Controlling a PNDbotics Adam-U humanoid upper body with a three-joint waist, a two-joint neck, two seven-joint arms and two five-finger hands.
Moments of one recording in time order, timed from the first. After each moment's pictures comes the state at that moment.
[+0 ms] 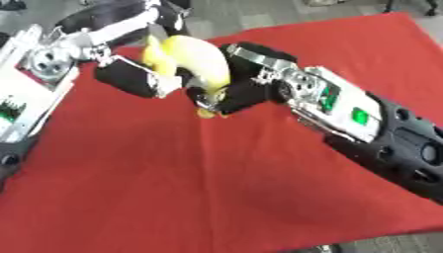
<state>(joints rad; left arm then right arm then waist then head) -1.14 0.23 -0.60 -1.34 -0.29 -0.16 -0.38 -0.52 -0.71 0.47 -2.00 -0.37 0.57 -0.10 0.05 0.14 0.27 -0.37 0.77</state>
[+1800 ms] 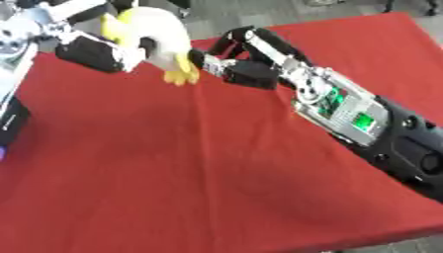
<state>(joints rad) -1.13 0.27 -0.44 -1.32 -0.51 -0.05 -0.47 -0.50 -0.72 0.44 -1.99 0.04 0.59 -0.11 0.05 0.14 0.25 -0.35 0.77</state>
